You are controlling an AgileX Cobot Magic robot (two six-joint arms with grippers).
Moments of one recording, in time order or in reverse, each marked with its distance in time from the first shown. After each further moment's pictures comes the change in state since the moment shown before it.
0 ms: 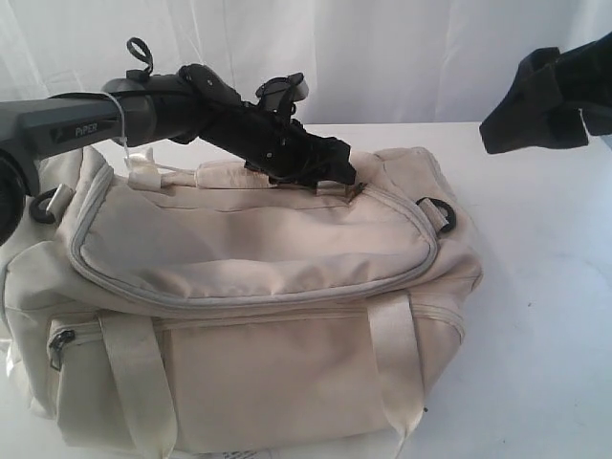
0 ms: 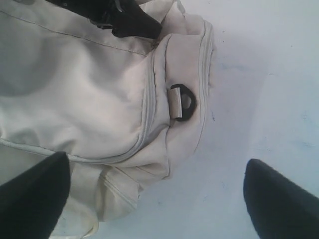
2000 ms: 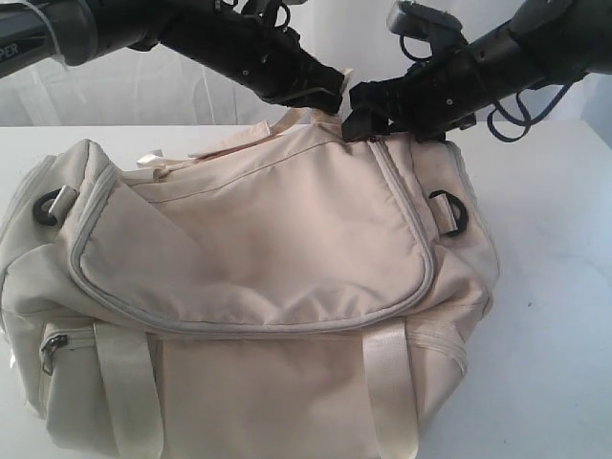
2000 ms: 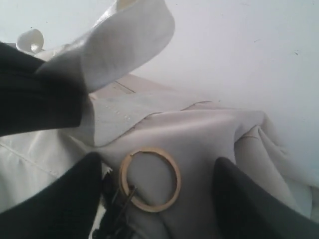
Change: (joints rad) left arm 0.009 -0.199 -0.071 0.082 0.159 0.143; right arm 0.000 0.784 -0.310 0.545 -0.320 -0.358
